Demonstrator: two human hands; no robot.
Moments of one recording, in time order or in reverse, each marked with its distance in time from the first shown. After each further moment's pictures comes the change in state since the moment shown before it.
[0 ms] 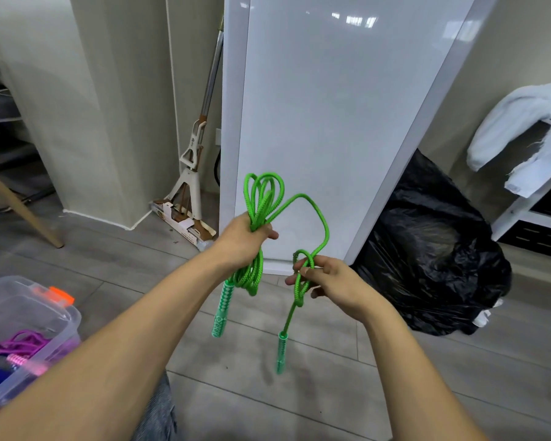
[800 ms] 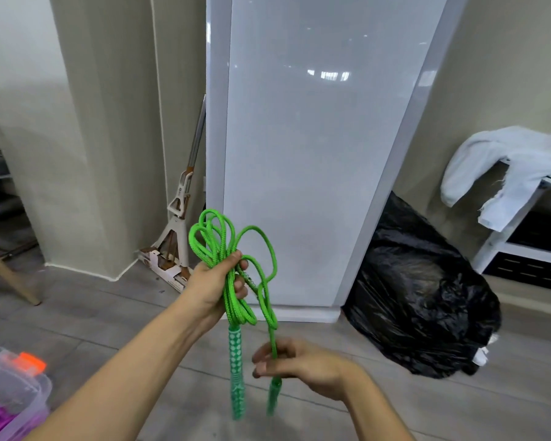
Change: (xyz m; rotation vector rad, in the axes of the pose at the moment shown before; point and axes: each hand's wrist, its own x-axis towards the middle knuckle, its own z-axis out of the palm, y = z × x) left_hand 0.000 0.019 -0.006 -0.935 -0.004 -0.093; right_hand -0.016 0.005 0.029 0.025 -0.305 0.110
